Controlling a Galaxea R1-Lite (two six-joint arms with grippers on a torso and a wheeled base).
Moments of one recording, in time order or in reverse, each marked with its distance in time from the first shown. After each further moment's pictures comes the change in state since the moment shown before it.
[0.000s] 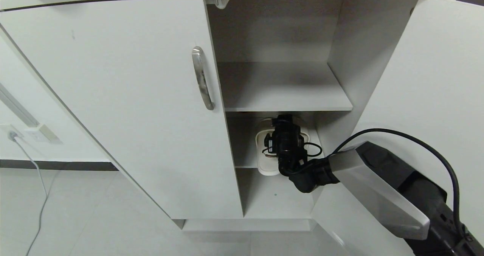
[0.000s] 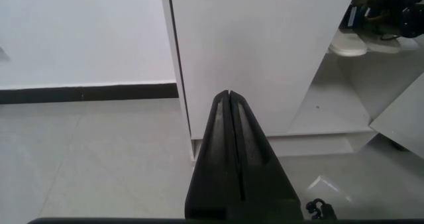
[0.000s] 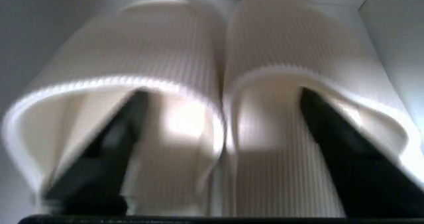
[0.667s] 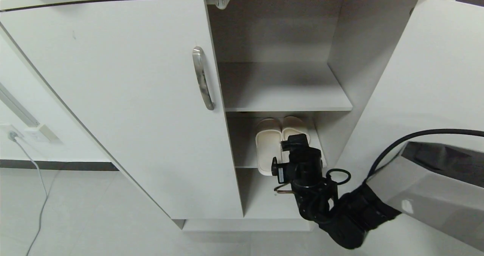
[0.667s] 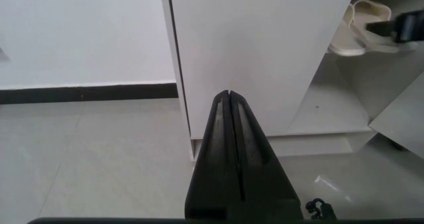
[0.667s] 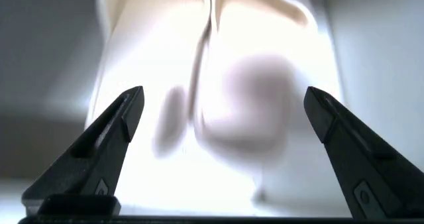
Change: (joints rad) left arm 0.000 0.000 0.000 0.000 -0.003 0.000; right arm 0.156 -0.384 0.795 -0.313 -0.080 0.004
